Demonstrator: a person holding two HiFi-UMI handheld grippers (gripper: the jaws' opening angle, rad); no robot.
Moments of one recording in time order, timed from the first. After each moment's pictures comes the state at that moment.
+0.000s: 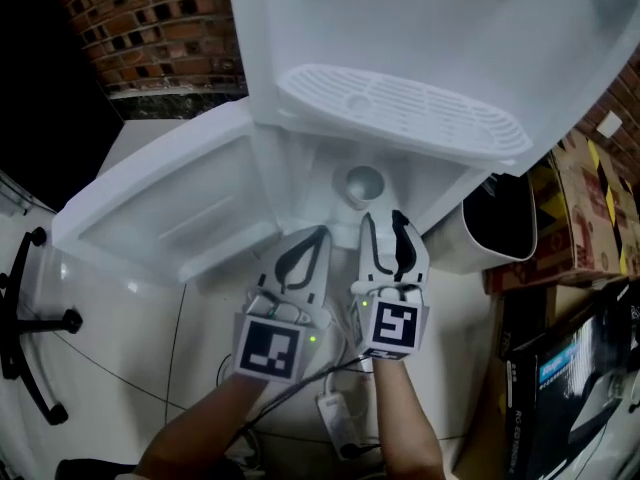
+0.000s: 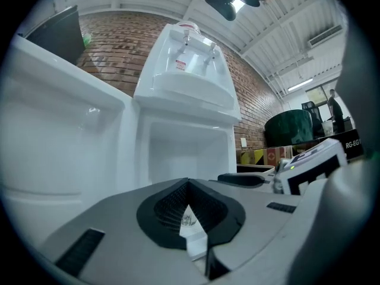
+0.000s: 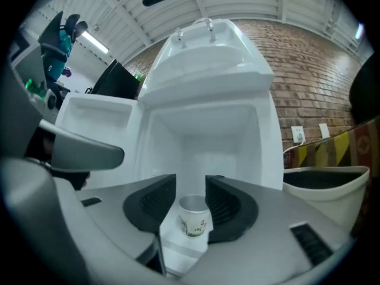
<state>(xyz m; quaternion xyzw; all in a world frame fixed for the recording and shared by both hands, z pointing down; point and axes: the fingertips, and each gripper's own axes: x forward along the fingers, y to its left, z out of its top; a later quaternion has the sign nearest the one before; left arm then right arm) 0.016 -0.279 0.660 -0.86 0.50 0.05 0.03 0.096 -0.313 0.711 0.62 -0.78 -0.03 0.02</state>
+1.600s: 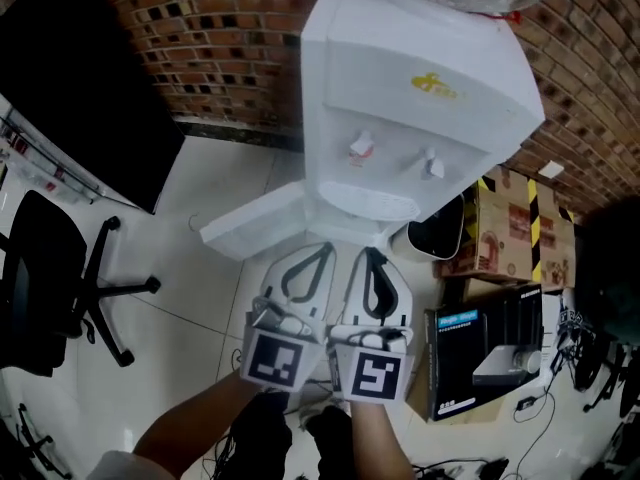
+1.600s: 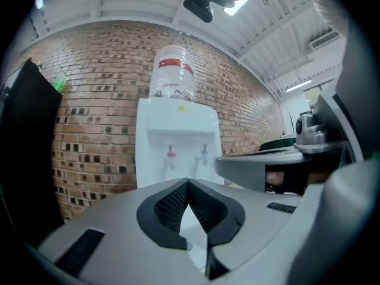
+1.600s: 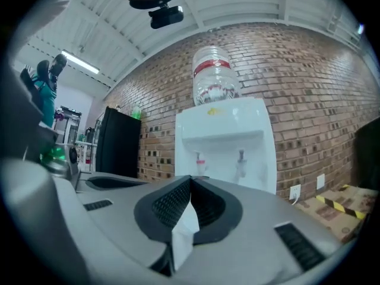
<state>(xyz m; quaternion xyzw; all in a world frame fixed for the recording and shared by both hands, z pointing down) -0.001 -0.173 0.289 -0.87 0.48 -0.03 0.07 0.043 -0.170 0.298 0.60 -0.80 0.02 0.02</state>
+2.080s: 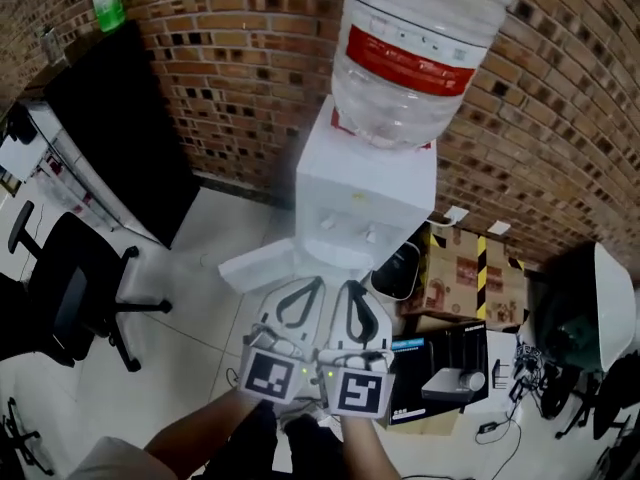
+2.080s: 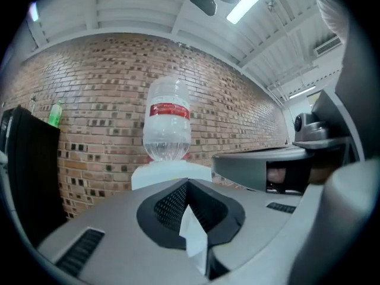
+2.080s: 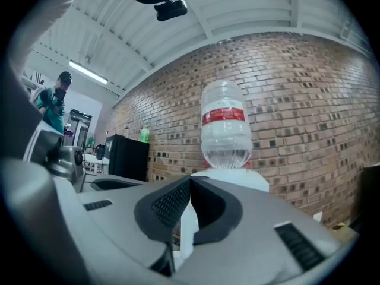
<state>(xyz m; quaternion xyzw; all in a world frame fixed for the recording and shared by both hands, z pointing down) 0.016 -0.114 0.070 -0.86 0.50 0.01 0.05 0.054 -0.111 0.075 0.57 -0.82 -0.01 0.03</state>
